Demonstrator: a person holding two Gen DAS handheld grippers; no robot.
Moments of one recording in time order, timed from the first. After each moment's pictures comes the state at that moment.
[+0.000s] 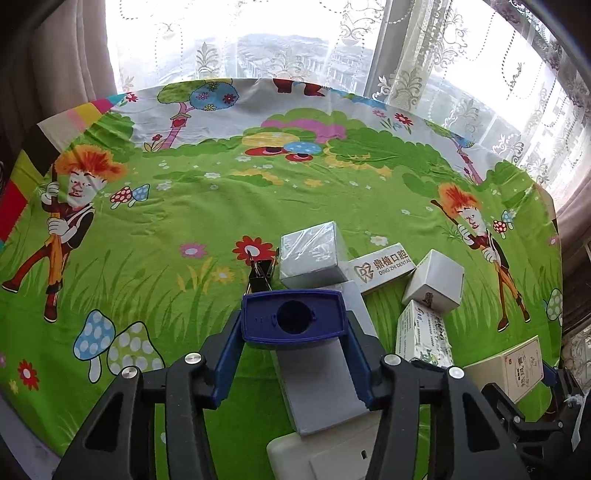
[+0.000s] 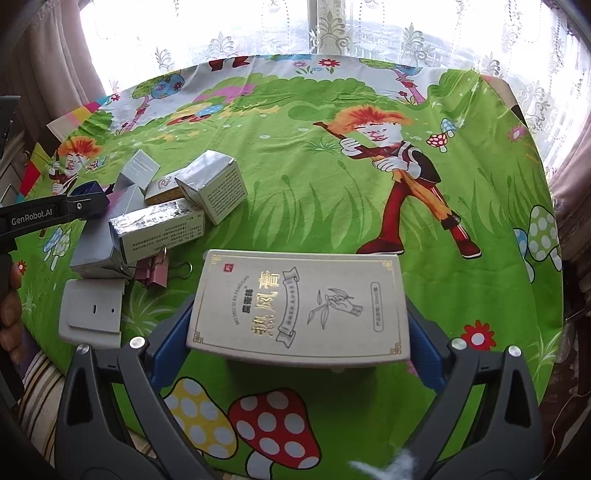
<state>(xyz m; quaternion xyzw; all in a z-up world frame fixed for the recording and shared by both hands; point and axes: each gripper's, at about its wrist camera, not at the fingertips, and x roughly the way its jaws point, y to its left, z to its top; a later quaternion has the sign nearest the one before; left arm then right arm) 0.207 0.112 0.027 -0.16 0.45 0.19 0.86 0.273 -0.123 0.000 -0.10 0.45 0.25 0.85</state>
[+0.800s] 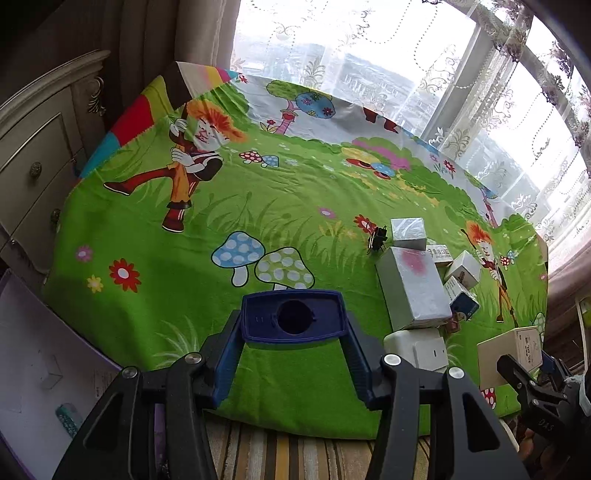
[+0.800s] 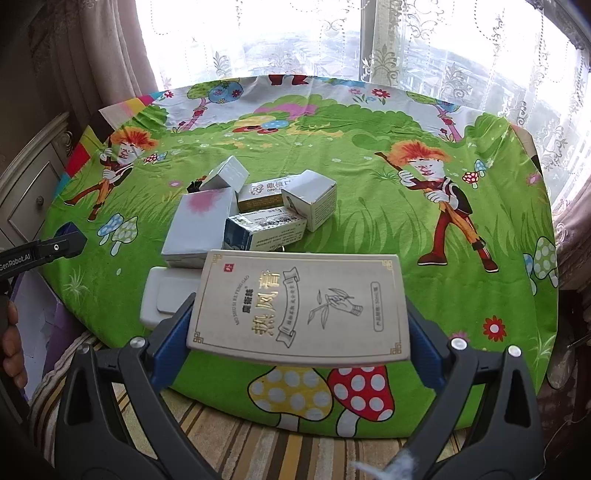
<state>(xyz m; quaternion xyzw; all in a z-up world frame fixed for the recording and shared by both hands) 0.049 0.170 0.048 -0.25 0.41 0.25 0.84 0.201 -0.078 0.047 -0.13 0.42 0.32 0.84</state>
